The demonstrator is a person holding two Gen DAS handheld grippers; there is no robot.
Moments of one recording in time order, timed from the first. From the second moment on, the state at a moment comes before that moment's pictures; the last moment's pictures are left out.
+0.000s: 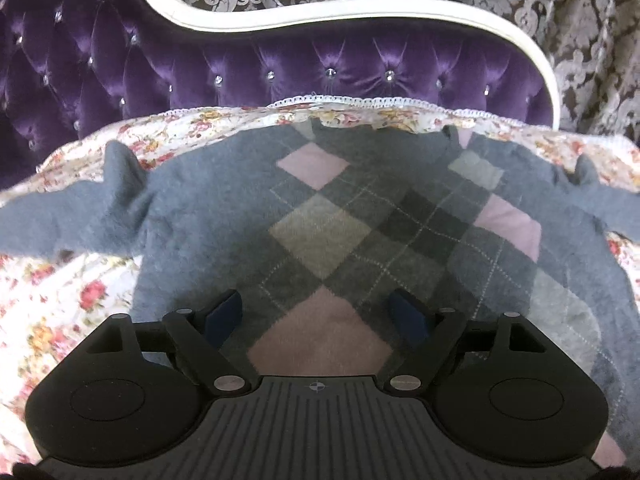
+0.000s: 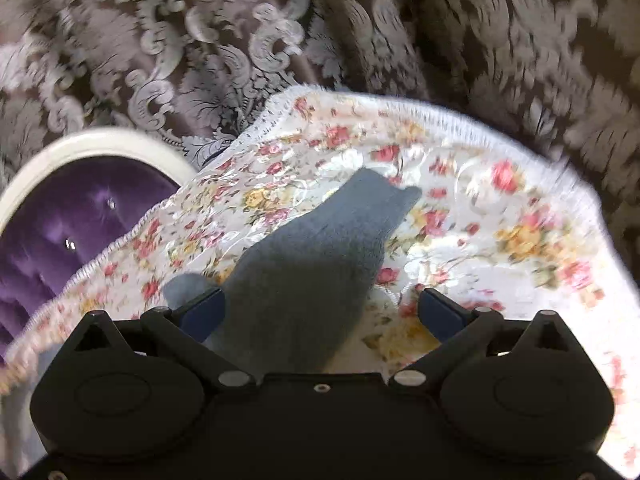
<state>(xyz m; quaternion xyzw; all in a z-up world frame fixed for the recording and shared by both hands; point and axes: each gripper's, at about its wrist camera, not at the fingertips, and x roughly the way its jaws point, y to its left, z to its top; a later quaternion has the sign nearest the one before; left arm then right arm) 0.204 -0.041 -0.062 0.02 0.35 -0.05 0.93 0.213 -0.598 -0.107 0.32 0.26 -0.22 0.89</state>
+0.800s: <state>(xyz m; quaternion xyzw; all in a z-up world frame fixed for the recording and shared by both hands) 0.205 -0.030 -0.066 0.00 0.36 -0.09 0.93 0.204 -0.619 -0.098 0.32 0.26 -0.20 0.89</state>
